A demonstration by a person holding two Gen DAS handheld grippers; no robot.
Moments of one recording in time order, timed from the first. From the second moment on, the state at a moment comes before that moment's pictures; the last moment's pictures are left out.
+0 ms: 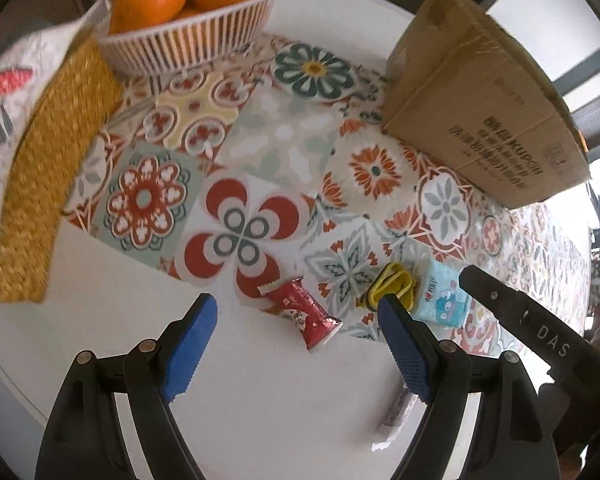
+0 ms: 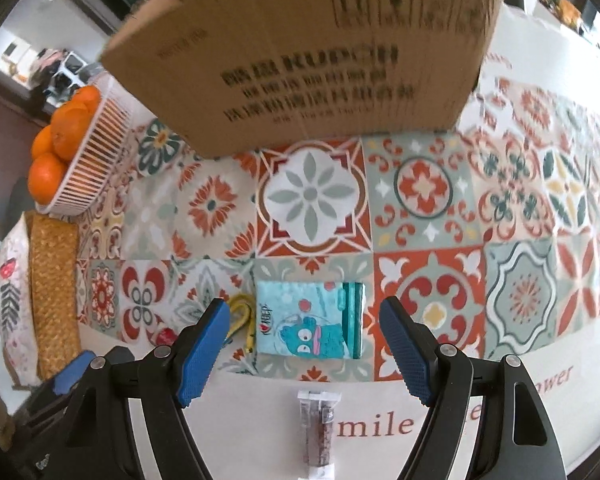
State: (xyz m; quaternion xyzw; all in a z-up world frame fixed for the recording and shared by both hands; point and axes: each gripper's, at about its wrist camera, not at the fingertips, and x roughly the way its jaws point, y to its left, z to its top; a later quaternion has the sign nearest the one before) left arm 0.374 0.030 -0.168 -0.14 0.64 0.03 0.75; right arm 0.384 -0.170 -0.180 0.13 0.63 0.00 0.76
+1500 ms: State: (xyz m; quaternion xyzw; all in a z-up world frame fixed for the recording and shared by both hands) left arm 0.378 0.026 -0.233 -0.19 0.67 0.08 0.71; right arm 0.404 -0.148 -0.233 0.14 0.65 -0.03 0.74
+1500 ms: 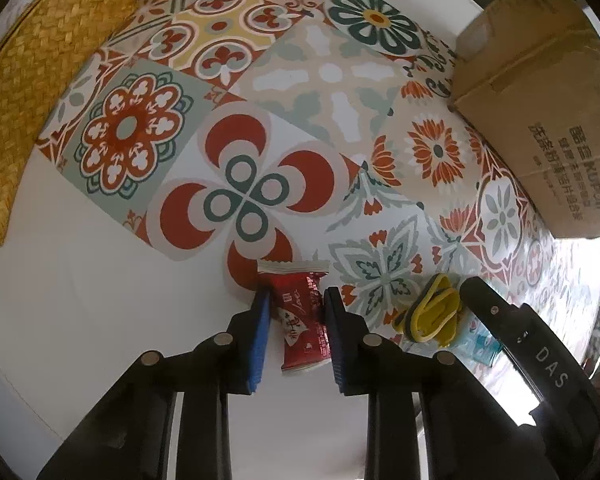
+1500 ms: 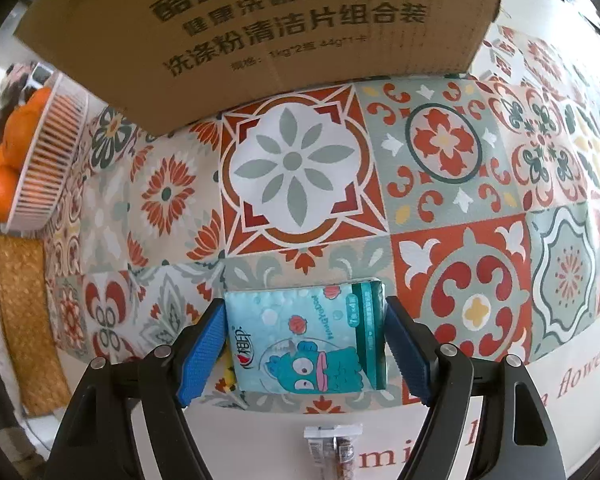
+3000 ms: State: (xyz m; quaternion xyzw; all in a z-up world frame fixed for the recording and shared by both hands) left arm 0.370 -0.010 -0.106 -0.11 0.54 -0.05 0.83; right arm 0.363 -0.171 -0.094 0.10 0.50 0.04 0.86
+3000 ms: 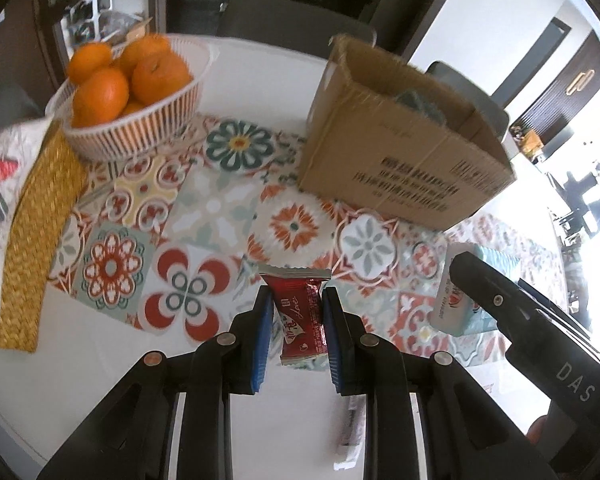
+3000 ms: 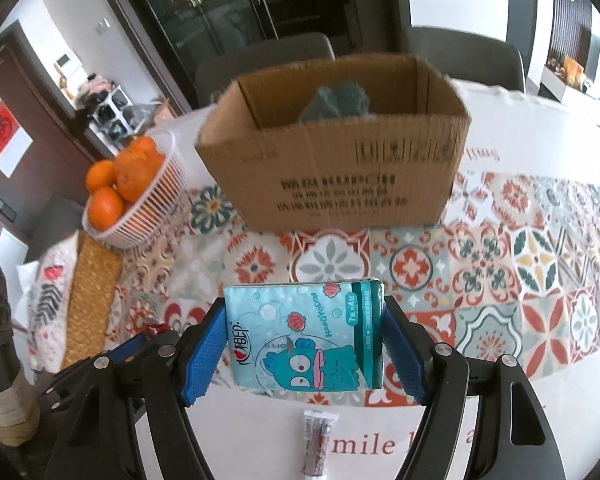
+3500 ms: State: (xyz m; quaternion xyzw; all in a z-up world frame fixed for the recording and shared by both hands) left arm 0.393 -0.030 -0.054 -0.09 0.49 -0.08 0.86; right arm 0.377 -0.186 -0.041 0.12 0.45 0.05 0.89
